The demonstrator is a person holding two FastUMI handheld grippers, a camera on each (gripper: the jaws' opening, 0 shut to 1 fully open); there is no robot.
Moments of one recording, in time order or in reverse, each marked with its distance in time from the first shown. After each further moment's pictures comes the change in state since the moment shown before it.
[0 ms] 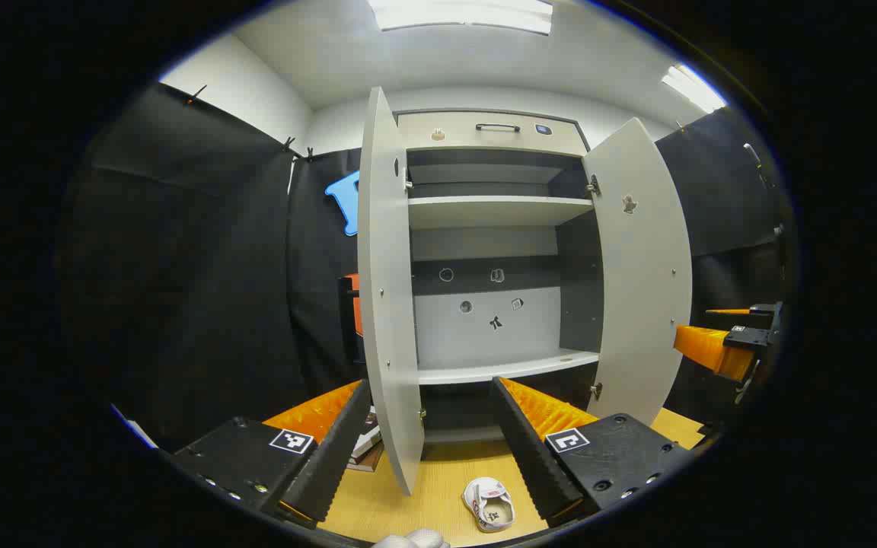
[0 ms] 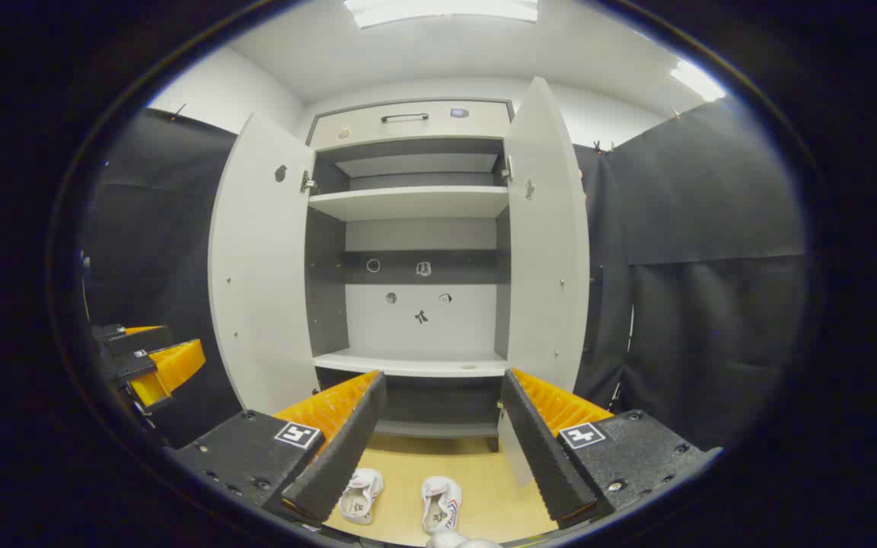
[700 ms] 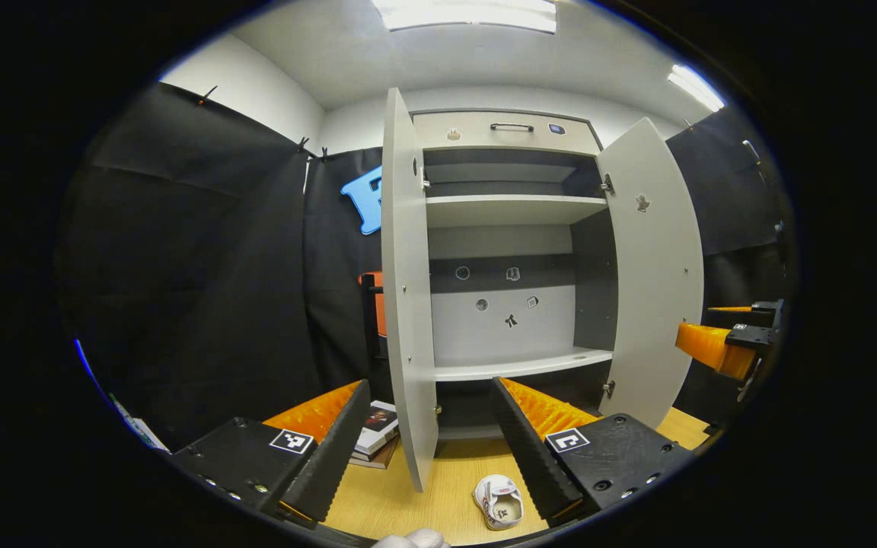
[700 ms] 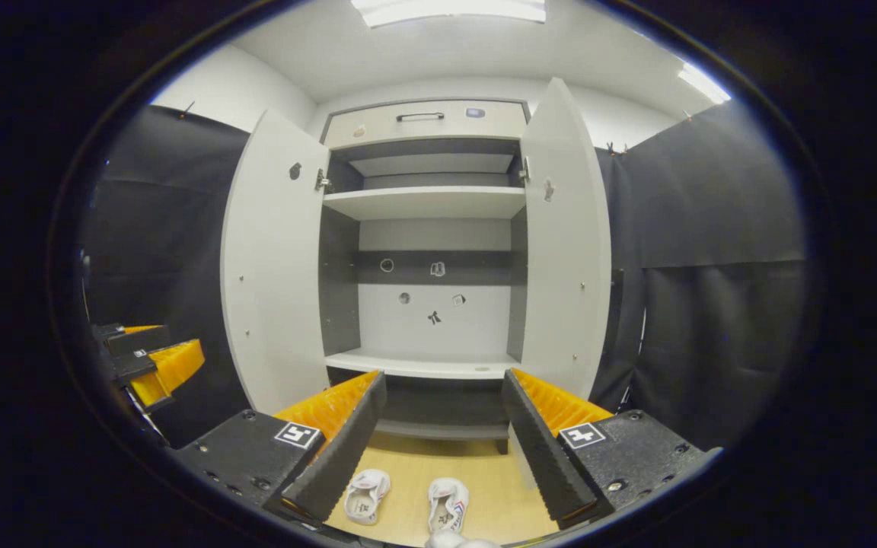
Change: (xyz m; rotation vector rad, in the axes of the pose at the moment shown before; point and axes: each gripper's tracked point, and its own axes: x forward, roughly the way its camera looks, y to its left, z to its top) left arm -0.010 0.014 -0.001 -0.011 0.006 0.050; right arm 0.002 0.010 0.002 -0.021 0.004 0.036
